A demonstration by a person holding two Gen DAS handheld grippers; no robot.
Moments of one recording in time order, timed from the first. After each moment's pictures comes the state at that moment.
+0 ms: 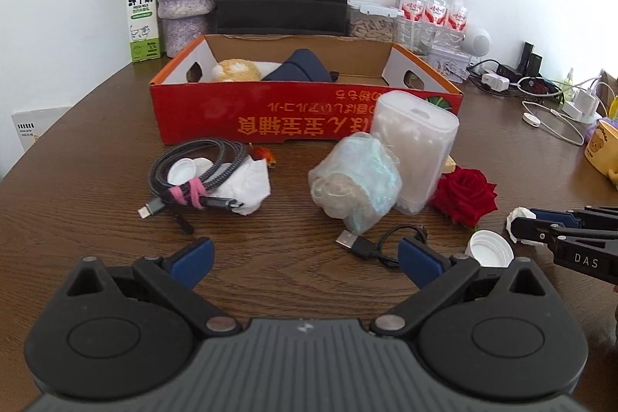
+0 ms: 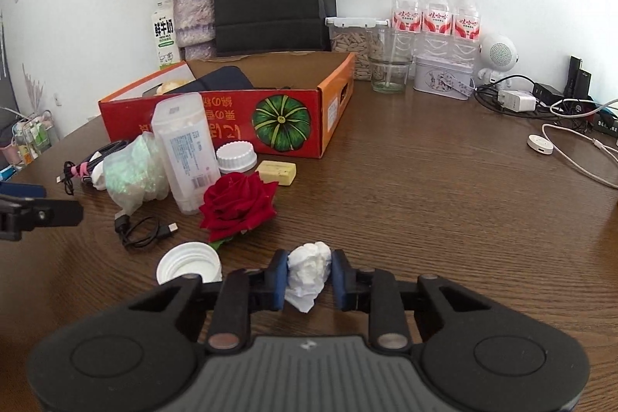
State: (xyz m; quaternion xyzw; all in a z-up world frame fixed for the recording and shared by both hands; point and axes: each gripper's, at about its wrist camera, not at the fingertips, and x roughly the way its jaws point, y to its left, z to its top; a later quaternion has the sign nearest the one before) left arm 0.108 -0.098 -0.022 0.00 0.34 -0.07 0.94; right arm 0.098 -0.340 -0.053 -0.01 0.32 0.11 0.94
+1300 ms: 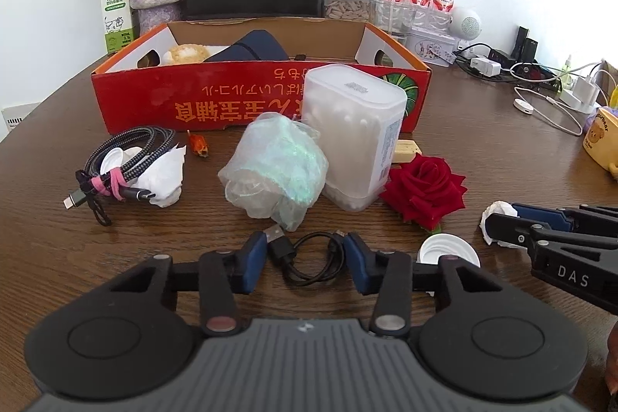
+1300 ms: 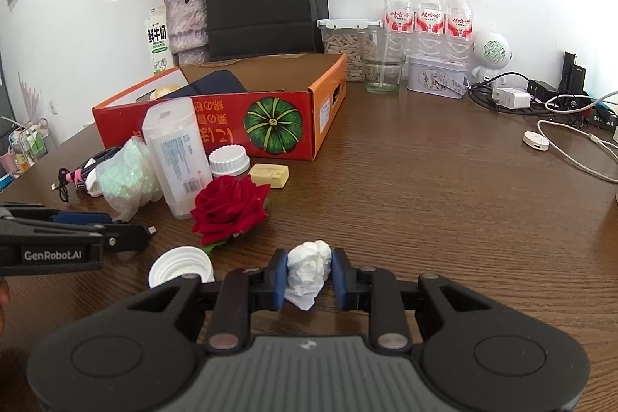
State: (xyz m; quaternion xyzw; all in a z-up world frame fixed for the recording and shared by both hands) left arm 0.122 -0.150 -0.037 0.00 0.35 -0.07 0.93; right arm 0.101 -0.343 -0.053 0.00 0.32 0.10 0.94
